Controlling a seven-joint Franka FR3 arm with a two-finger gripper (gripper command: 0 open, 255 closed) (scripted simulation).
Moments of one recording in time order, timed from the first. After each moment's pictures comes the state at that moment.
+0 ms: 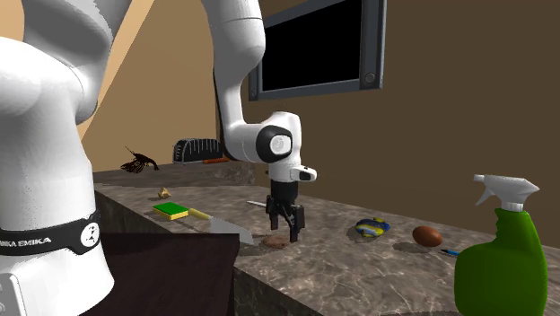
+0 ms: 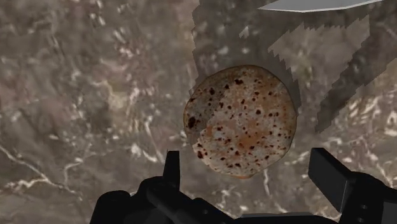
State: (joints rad) arm 0.40 0.43 0.22 -2.45 -0.27 2.85 0.24
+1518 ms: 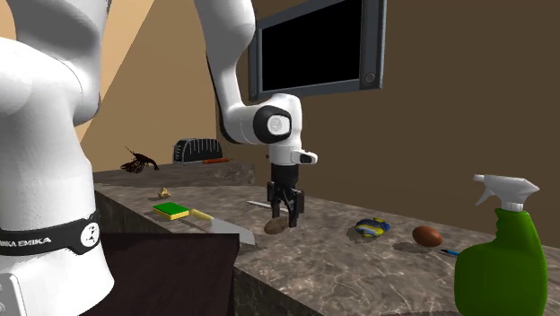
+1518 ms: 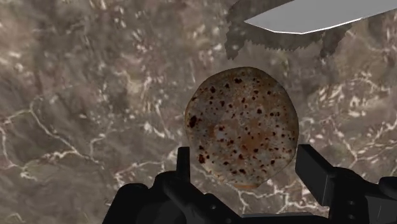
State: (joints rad) arm 0.34 0.30 0.29 -2.48 -0.19 2.75 0.18
